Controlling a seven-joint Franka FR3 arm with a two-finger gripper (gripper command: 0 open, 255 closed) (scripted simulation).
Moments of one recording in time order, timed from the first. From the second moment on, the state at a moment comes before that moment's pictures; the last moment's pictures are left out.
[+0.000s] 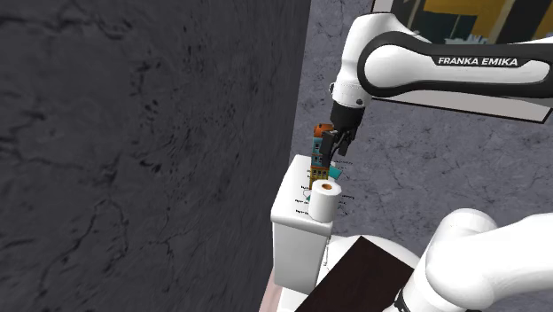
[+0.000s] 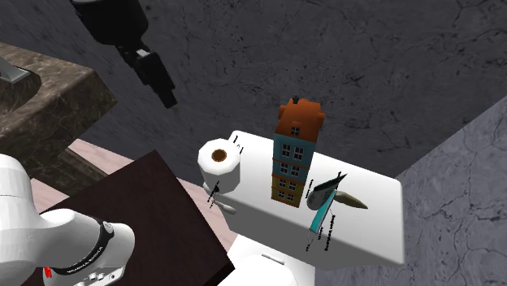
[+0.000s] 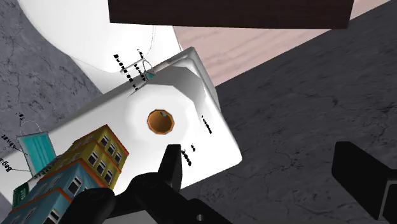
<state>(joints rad) -0.02 -0.79 0.06 -2.44 -0.01 1.71 -0.03</state>
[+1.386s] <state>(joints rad) -0.06 -0.29 -0.29 -1.96 -0.12 1.77 -0.61</state>
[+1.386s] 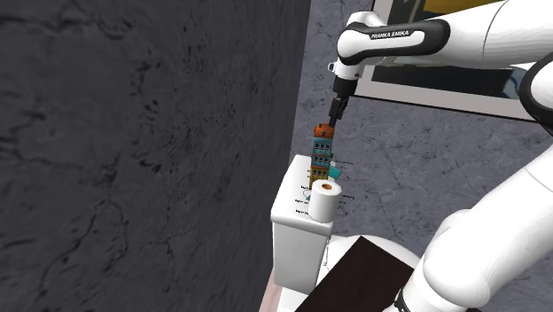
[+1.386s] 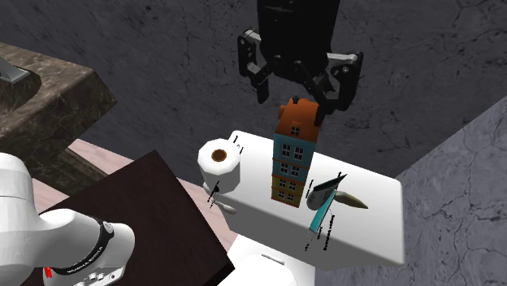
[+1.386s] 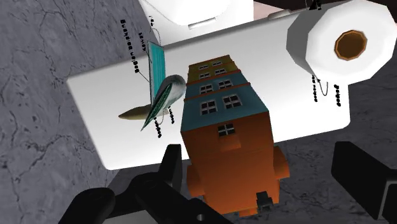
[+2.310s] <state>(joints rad) -0.06 -0.26 -0.31 -2.03 -0.12 1.88 -0.63</state>
